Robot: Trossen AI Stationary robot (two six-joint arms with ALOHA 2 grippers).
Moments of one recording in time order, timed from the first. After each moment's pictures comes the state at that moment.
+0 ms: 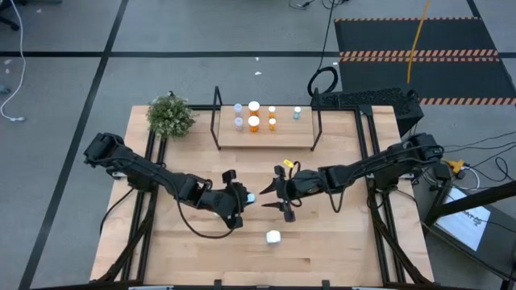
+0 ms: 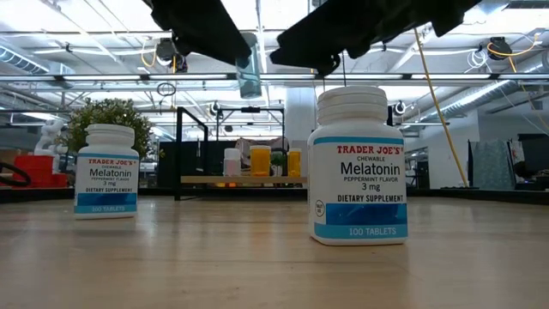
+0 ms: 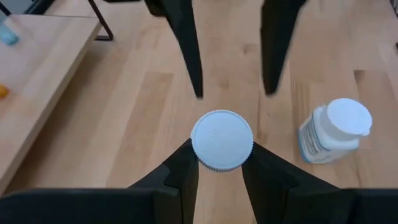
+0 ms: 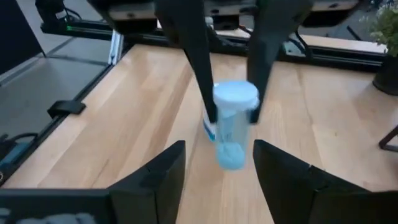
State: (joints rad) left arm -0.38 1.55 1.09 -0.29 -0.43 -0.31; right arm 0.21 1.55 0.84 0.32 0.02 0.00
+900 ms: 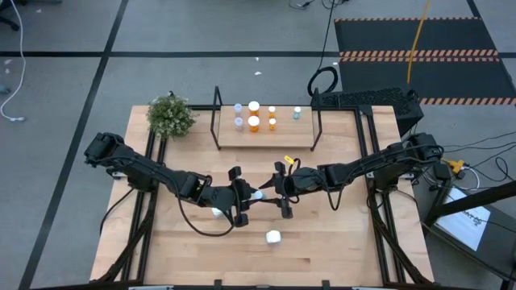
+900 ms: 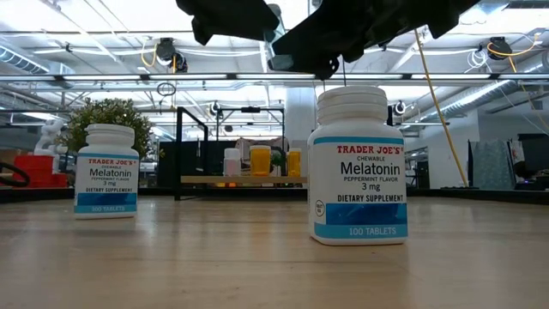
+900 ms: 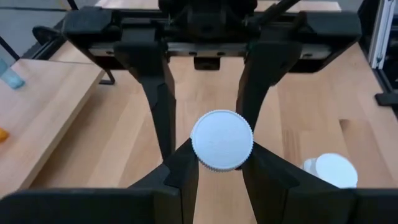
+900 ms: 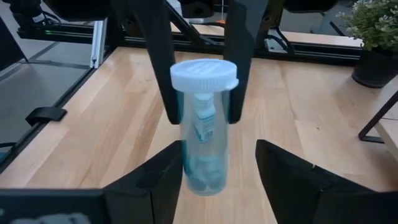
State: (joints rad) left arm -0.35 1.55 1.09 -0.11 -0.43 -0.24; right arm 0.19 1.56 0.85 0.32 0.06 0.02
